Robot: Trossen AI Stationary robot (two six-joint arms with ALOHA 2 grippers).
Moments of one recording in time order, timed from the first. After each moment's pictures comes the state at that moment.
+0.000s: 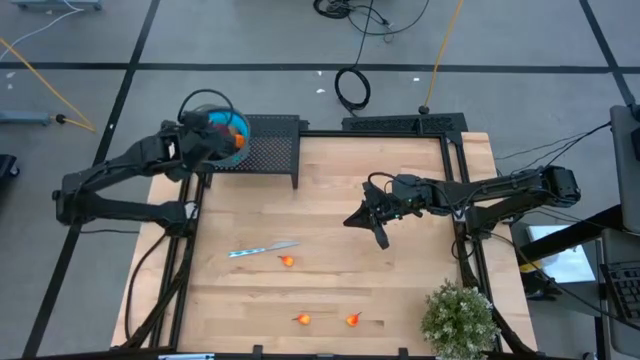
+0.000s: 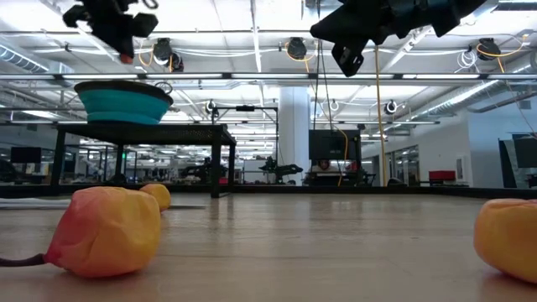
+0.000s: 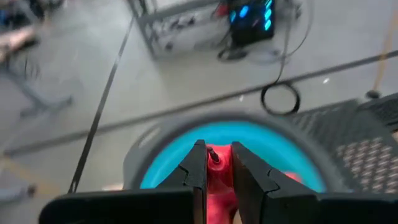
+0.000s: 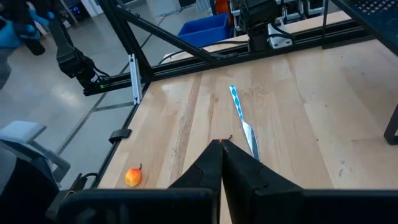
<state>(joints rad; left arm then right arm) 0.36 0.96 1.12 -1.01 -0.96 -0.56 0.00 1.24 0.76 0.19 -0.26 0.26</state>
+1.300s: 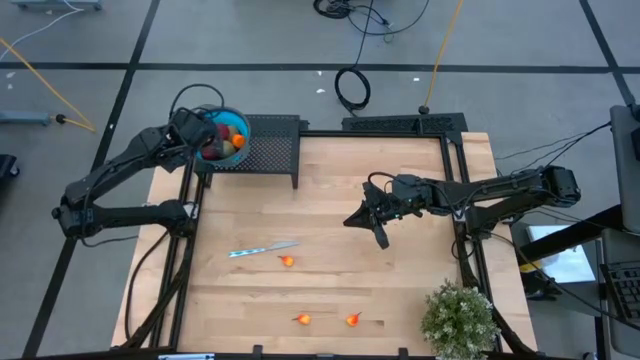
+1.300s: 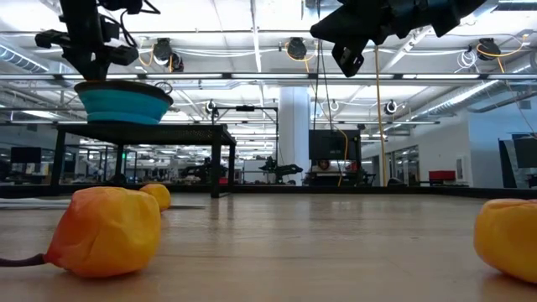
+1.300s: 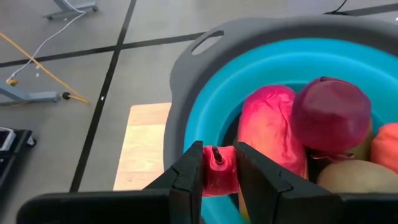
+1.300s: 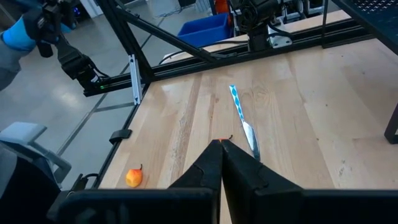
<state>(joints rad) 0.67 0.96 1.06 -1.20 -0.72 -0.68 0.00 1.24 0.76 0.19 -0.26 0.27</state>
